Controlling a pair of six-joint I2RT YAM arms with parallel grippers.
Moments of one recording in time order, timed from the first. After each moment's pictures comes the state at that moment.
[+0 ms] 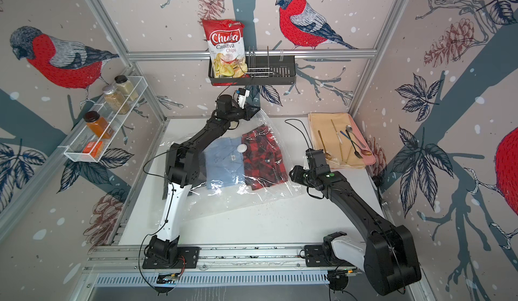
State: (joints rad) left arm -0.35 2.46 2.17 0.09 0.70 -0.32; right arm 0.31 1.15 0.73 -0.46 -0.25 0.52
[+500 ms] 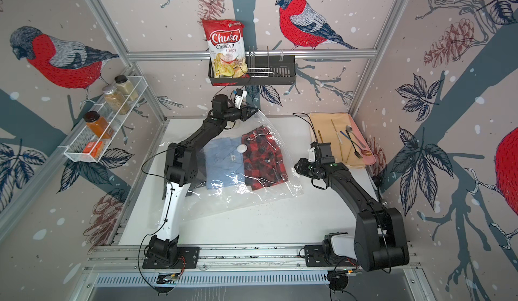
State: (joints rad) left arm -0.30 2.47 2.17 0.11 0.87 -0.33; right arm 0.18 1.31 0.80 -0.42 -0.32 0.40
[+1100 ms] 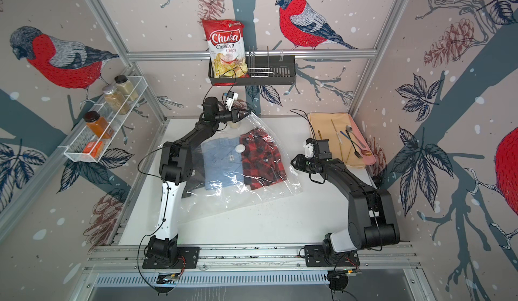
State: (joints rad) left arm -0.22 2.47 2.07 0.27 1.06 -0.42; right arm 0.18 1.46 0.84 -0.27 -0.43 0.34
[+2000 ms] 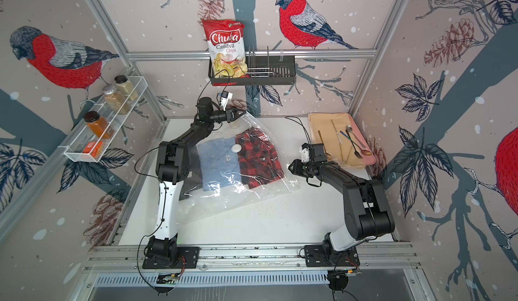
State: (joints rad) left arm -0.18 2.46 2.03 0.33 1.12 -0.47; right arm 0.19 1.54 0.78 -0.19 -0.42 0.31
